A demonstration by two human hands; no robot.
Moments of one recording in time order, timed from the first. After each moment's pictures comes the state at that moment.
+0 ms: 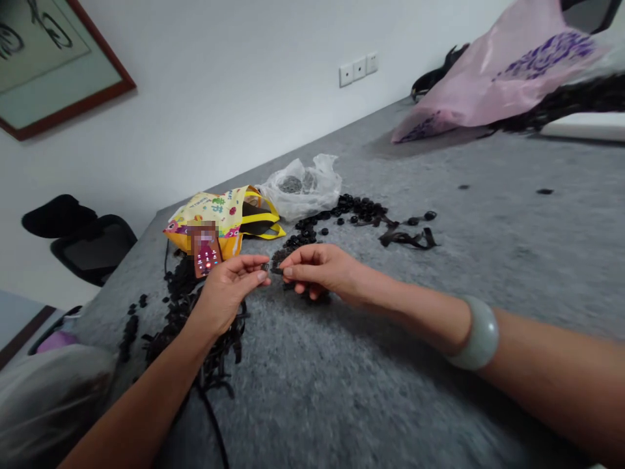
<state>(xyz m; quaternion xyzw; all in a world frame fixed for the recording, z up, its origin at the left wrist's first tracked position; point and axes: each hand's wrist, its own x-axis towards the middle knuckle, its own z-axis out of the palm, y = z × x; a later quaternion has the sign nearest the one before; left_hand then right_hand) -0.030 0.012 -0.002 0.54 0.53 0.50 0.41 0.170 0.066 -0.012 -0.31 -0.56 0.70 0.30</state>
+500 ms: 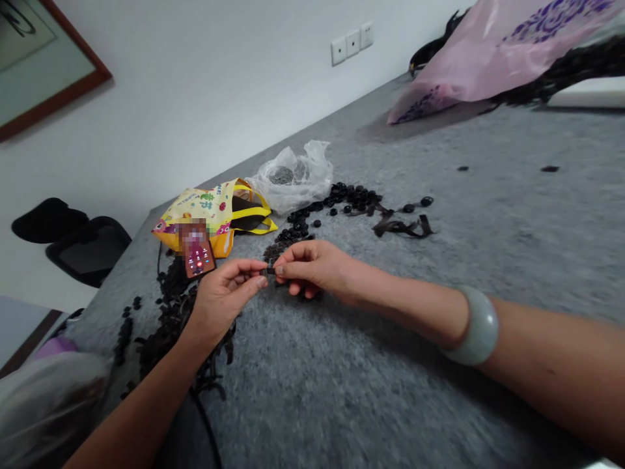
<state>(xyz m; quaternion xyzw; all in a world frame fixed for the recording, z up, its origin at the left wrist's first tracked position) -0.023 0.007 -0.008 0.65 0.56 0.43 0.28 0.175 0.066 -0.013 -0.34 -0.55 0.71 0.27</state>
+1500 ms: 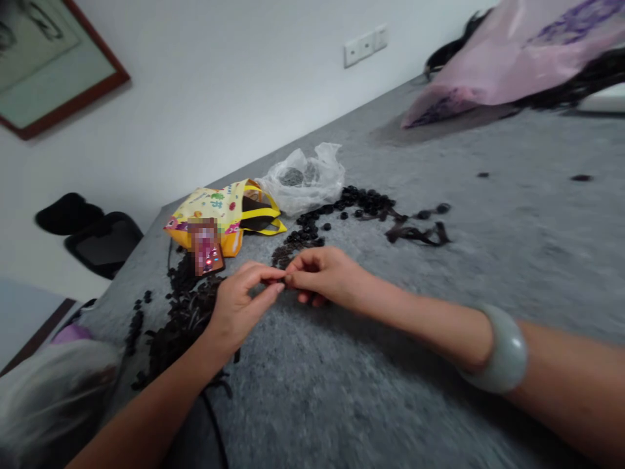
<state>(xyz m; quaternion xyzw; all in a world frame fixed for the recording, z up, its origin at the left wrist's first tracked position) -0.015 0.001 -0.010 0.76 0.51 0.38 0.13 0.171 0.063 -0.018 -0.37 -0.61 0.66 0.25</state>
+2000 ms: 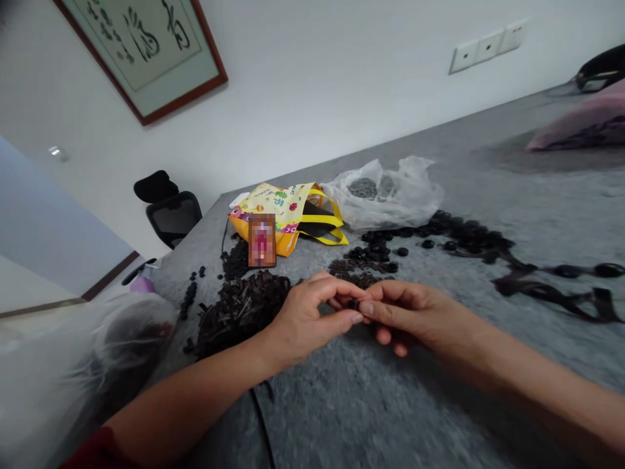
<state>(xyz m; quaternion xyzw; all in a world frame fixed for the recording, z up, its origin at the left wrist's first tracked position) -0.006 -0.004 -0.009 0.69 0.51 0.42 0.30 0.177 0.064 -0.017 -0.37 -0.60 0.69 0.19</state>
